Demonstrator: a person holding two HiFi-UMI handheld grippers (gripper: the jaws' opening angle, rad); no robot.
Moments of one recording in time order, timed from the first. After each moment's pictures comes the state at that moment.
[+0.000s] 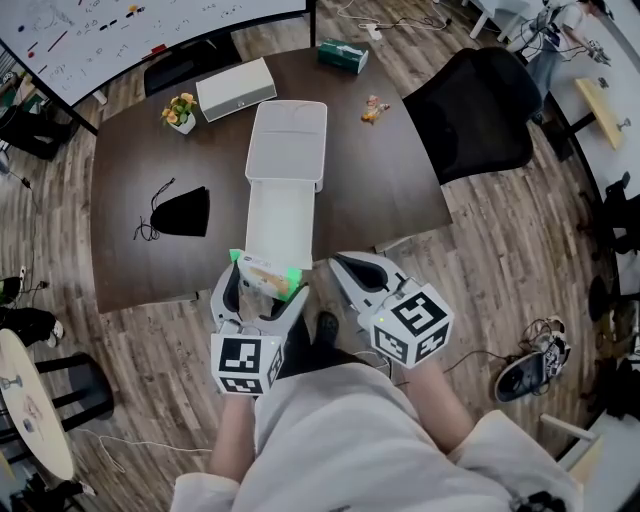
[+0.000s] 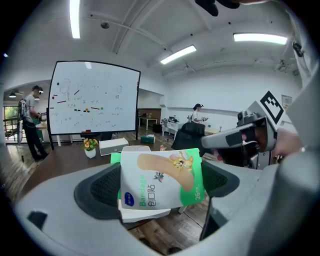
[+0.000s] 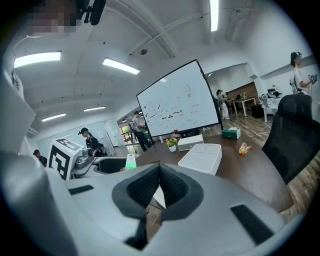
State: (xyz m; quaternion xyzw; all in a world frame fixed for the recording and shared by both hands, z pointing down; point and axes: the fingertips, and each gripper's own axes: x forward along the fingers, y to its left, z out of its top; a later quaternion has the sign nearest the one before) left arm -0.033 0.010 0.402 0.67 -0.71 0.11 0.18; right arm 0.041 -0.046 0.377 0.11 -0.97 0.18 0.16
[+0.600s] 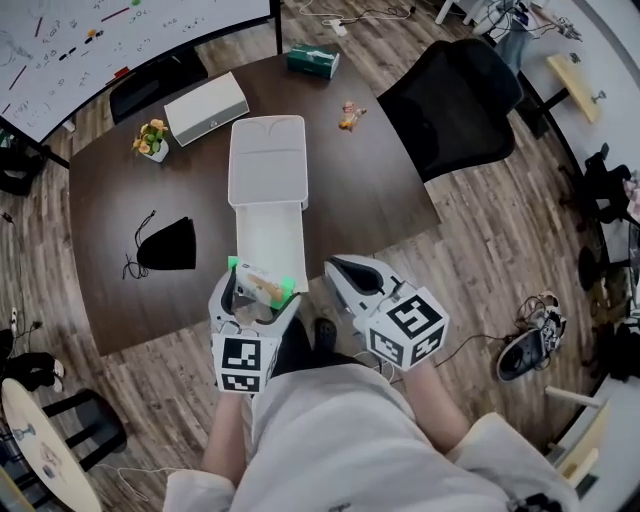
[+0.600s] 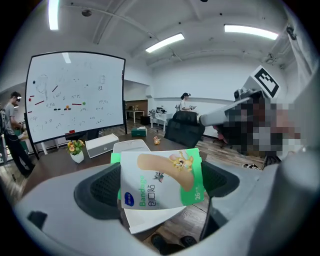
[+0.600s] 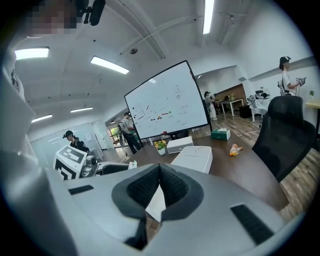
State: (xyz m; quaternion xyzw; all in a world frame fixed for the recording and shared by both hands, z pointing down) left arm -0.065 -0.029 0.440 0.72 -0.65 0.18 0.19; right arm 0.015 -0.084 0.381 0.17 -0.95 0.19 0.16
